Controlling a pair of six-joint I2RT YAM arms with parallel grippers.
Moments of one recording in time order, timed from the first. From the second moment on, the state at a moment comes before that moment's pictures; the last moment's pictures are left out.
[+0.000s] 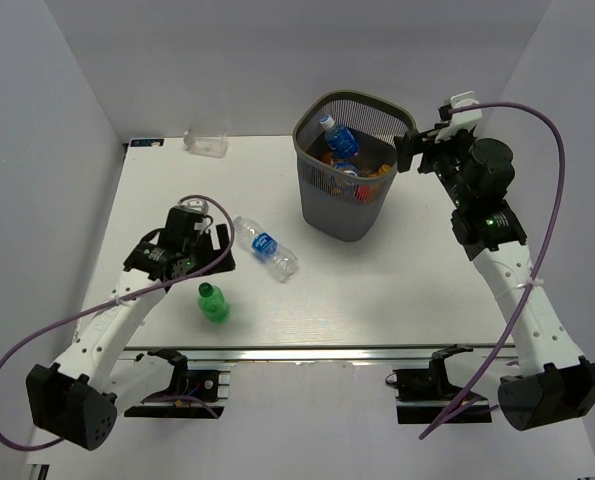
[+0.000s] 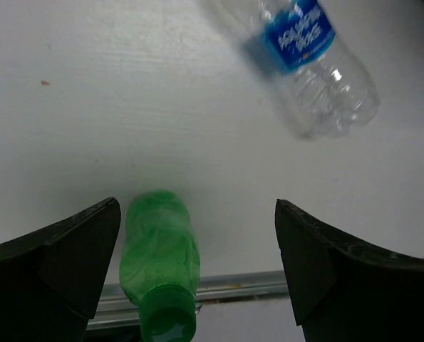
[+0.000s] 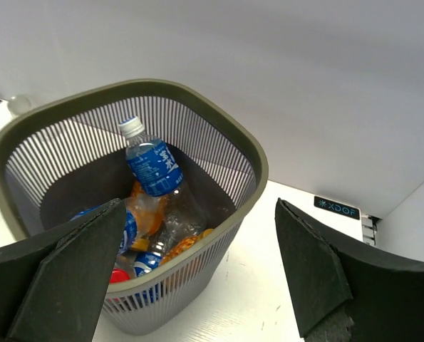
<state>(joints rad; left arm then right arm) -0.32 1.02 0.93 -0.78 -0.07 -0.44 0.26 1.14 1.24 -0.04 -0.08 -0.12</state>
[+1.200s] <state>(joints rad) -0.44 1.16 0.81 -0.91 -0.14 -0.52 0.20 1.10 1.17 -0.07 -0.14 -0.11</state>
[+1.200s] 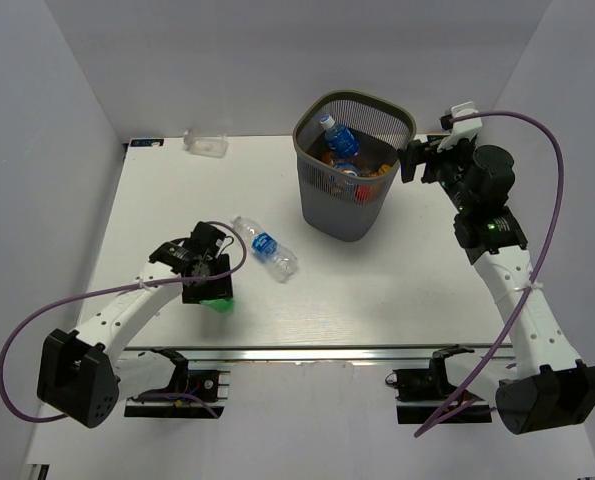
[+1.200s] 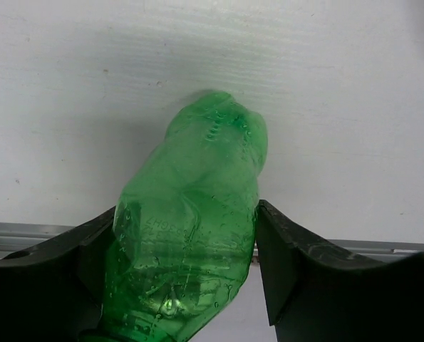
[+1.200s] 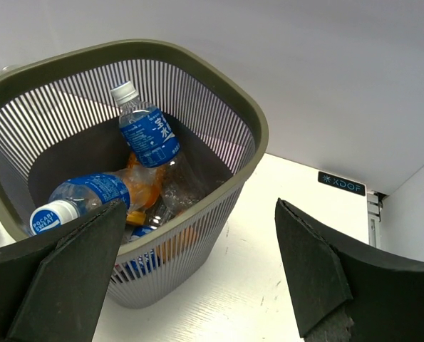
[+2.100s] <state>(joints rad) -0.45 1.57 1.72 -0.19 0.27 -0.45 0.12 0.91 1.00 -0.02 -0.14 -0.06</state>
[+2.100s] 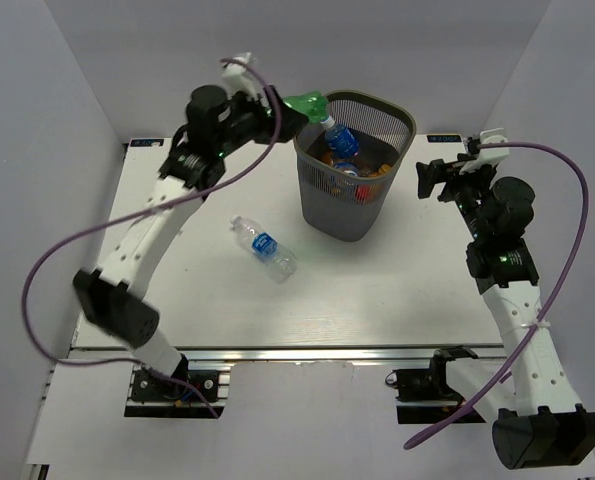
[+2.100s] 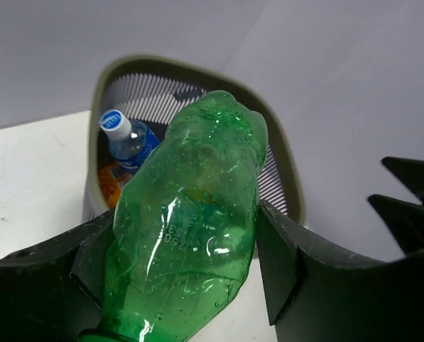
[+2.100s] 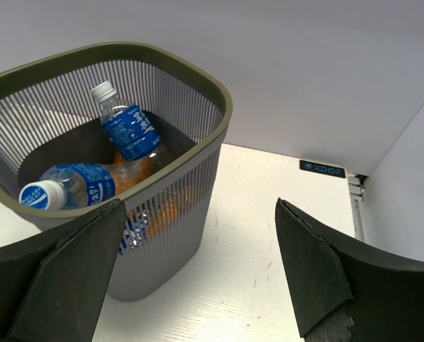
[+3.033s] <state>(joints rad) -0.38 1.60 1.76 -0.27 0.16 -0.33 0.57 1.06 1.12 -0.22 -0.49 -0.32</state>
